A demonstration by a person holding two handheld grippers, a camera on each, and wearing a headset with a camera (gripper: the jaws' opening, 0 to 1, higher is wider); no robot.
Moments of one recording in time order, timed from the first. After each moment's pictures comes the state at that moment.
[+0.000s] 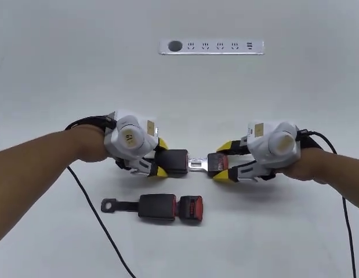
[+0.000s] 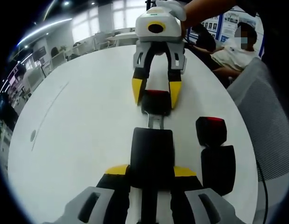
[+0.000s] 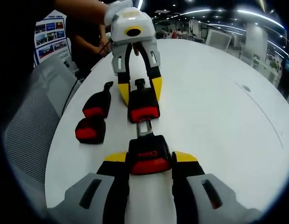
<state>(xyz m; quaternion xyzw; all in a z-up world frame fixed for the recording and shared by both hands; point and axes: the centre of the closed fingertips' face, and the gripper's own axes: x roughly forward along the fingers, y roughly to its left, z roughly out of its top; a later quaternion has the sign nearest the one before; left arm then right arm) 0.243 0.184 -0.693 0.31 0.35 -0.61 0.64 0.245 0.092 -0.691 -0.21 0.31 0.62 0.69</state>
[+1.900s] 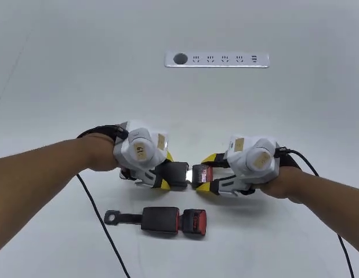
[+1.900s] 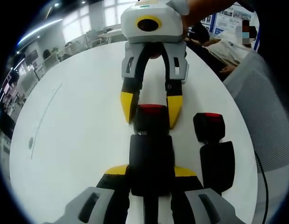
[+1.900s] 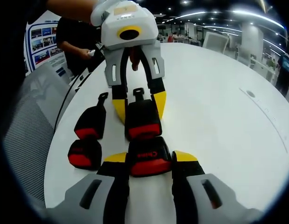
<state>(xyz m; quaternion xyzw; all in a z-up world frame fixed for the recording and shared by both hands) 0.241 0.183 -0.694 0.33 0.36 -0.62 0.62 0.243 0.132 -0.690 -0.19 0.30 0.61 0.71</state>
